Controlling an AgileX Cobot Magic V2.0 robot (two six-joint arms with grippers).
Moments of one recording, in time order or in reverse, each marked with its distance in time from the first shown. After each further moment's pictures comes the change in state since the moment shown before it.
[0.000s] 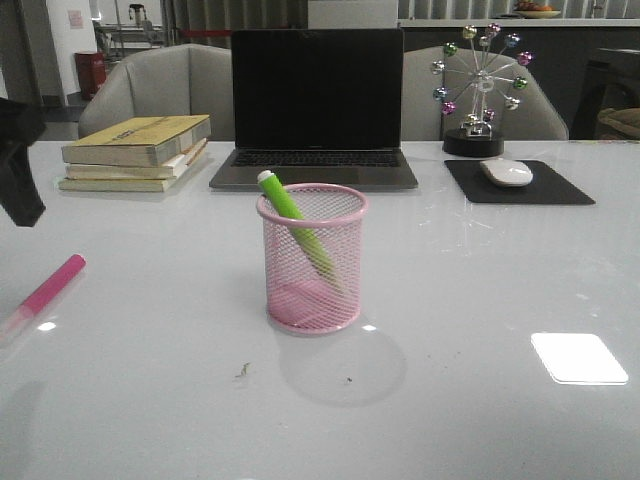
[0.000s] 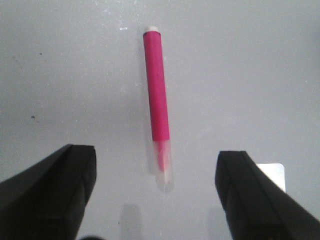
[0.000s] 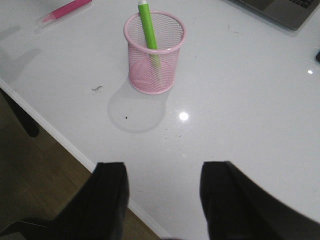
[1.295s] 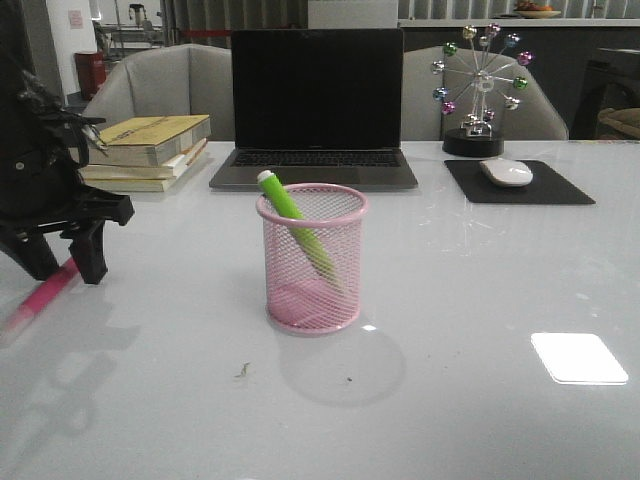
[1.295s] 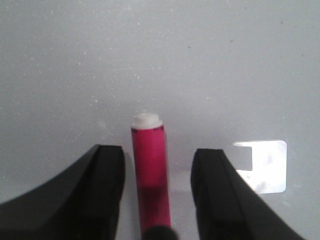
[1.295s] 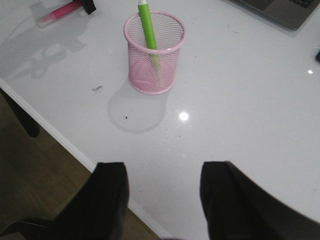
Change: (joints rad) left arm 0.002 0.430 -0.288 -0.005 -0.016 0.000; right arm 0.000 0.000 0.000 0.000 0.000 0.000
